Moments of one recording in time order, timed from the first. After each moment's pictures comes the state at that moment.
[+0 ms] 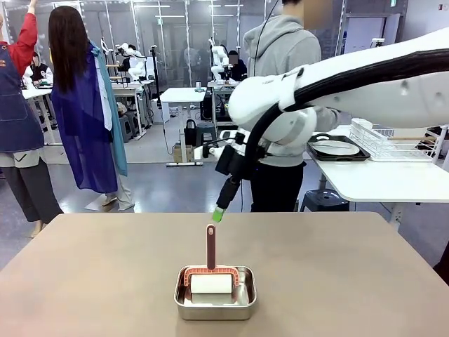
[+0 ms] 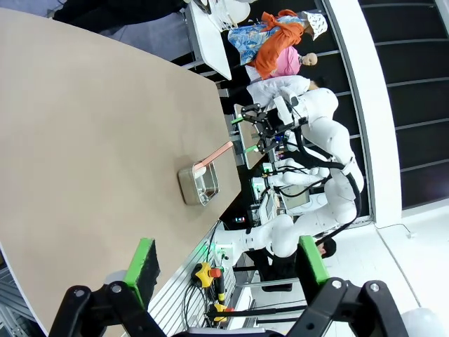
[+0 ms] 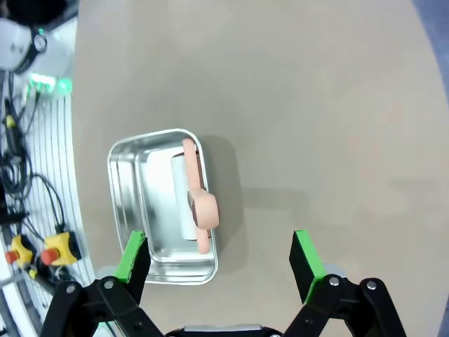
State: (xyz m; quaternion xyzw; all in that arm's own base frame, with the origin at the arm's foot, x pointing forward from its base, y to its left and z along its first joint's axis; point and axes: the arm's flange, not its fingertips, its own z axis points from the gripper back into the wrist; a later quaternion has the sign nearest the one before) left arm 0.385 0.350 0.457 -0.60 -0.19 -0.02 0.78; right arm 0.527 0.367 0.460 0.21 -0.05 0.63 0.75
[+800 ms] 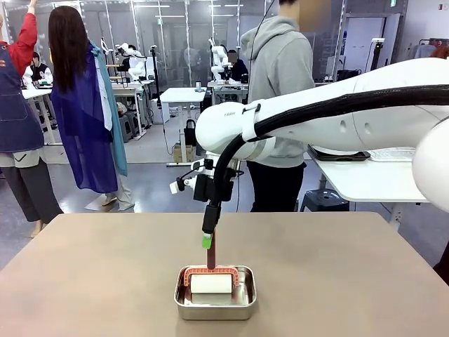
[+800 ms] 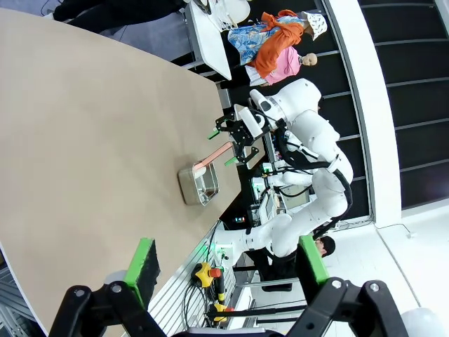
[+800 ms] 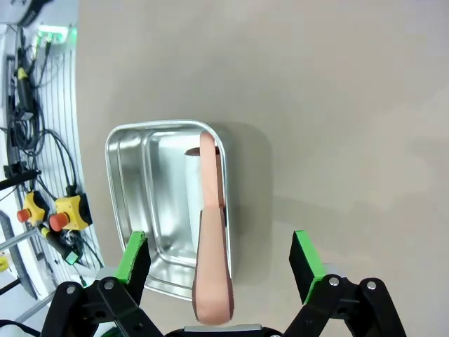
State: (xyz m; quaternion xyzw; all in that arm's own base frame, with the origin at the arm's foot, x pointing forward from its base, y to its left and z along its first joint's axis) left arm 0.385 0.350 0.457 -0.60 -0.19 -0.02 0.78; right arm 0.528 0.419 0.398 0.18 0.08 0.66 0.73
